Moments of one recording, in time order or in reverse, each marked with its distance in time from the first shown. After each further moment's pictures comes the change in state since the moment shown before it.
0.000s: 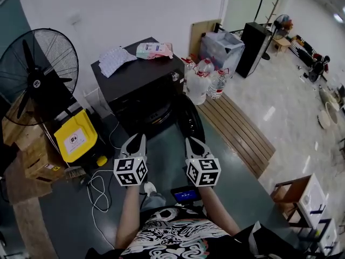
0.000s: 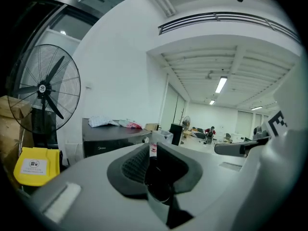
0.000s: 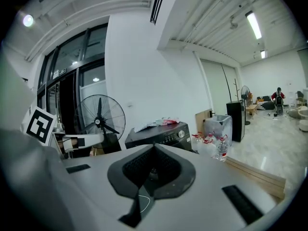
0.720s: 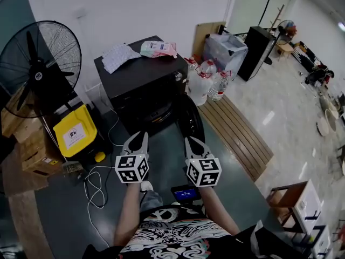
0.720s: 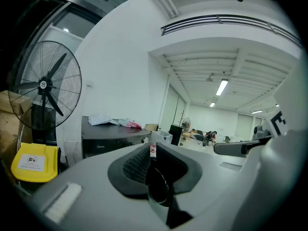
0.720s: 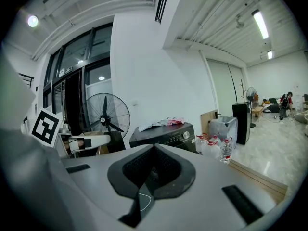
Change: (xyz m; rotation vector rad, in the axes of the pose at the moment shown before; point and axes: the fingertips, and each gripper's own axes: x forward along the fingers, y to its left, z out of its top) left arm 0.005 -0.004 -0.003 -0.032 -0.007 -0.018; right arm 0.001 0.009 0.006 -0.036 0.007 0.046
